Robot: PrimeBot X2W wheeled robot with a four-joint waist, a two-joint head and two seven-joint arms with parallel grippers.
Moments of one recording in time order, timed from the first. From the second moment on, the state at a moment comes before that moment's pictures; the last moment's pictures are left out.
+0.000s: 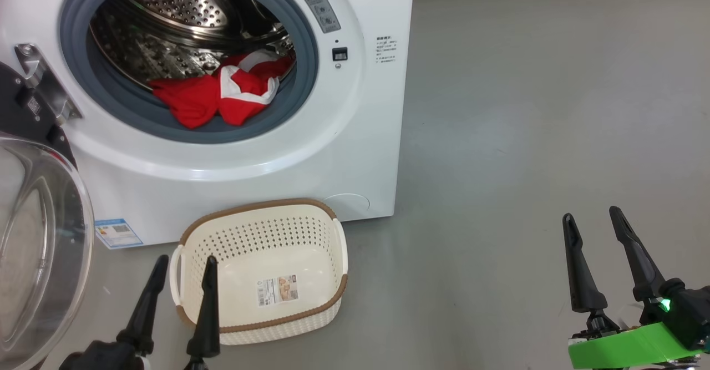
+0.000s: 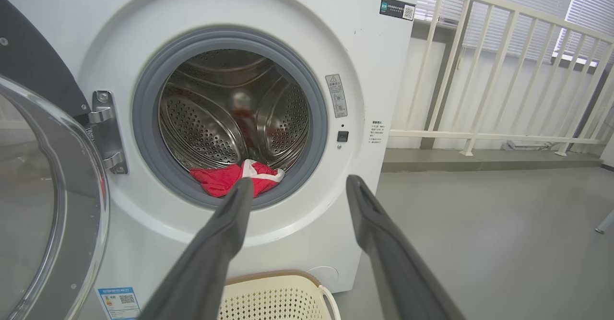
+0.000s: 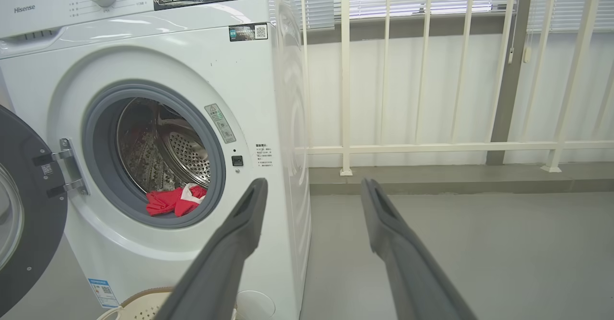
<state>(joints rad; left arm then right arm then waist) 0.01 0.07 -0.04 0.02 -0.24 -0.04 -0.26 0.06 -0.04 -0.07 -0.04 0.24 0.12 -0.26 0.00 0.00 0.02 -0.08</state>
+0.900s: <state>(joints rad) 0.04 0.08 -0.06 -0.01 -0.23 -0.02 -0.22 0.08 -0.04 -0.05 -0.03 0.24 0.12 -0.26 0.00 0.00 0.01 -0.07</state>
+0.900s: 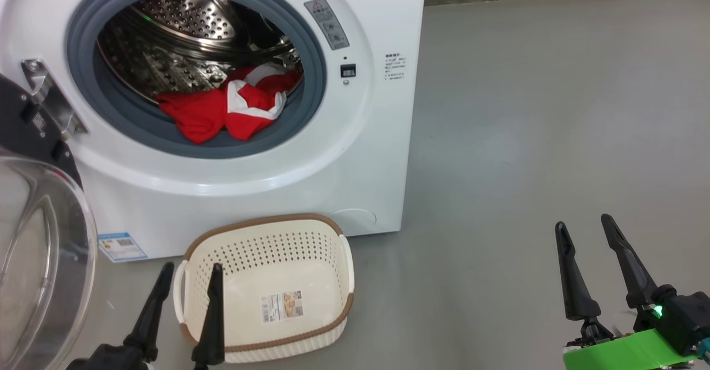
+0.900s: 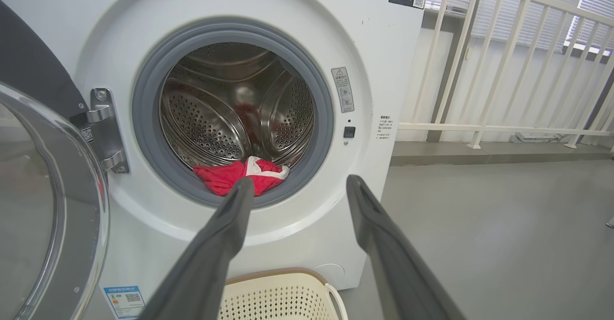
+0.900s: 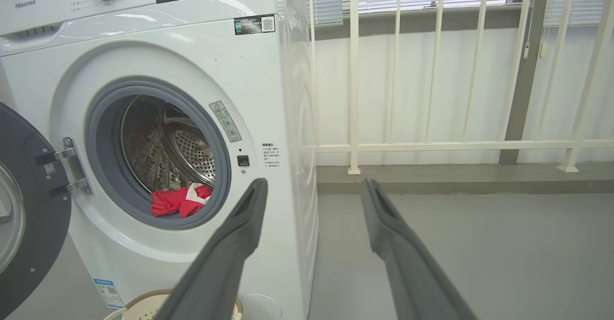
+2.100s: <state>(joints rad) 0.04 0.09 -0.09 -0.04 -0.22 0.03 -0.22 0.08 -0.04 -0.05 -0.03 0.24 0.12 -0.26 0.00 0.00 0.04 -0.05</state>
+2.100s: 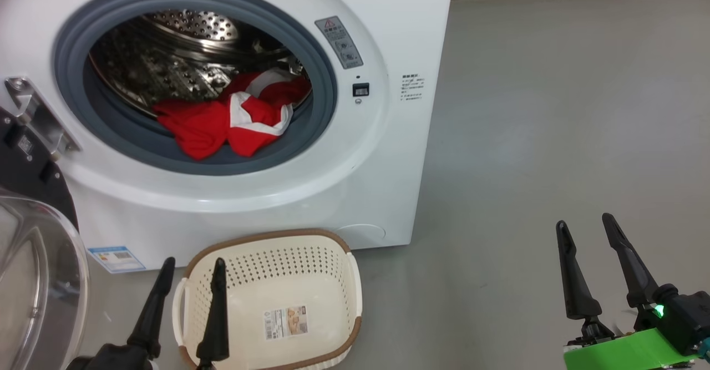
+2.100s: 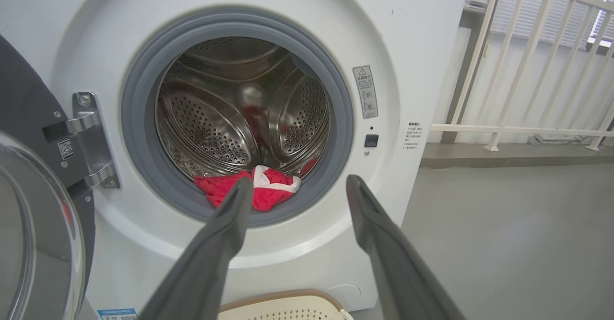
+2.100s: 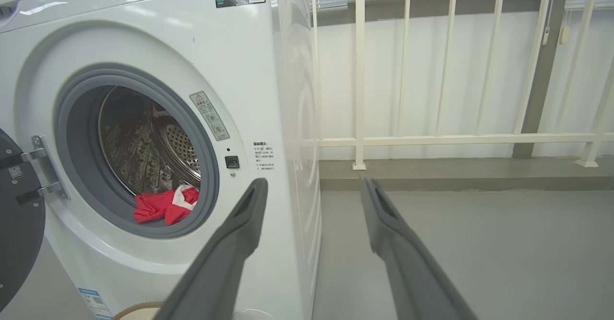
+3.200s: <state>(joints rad) -0.24 0.08 -0.09 0.02 -0.26 0.07 -0.22 -0.03 -0.04 -0.05 -0.07 0.25 0.12 -0.26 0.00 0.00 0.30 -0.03</state>
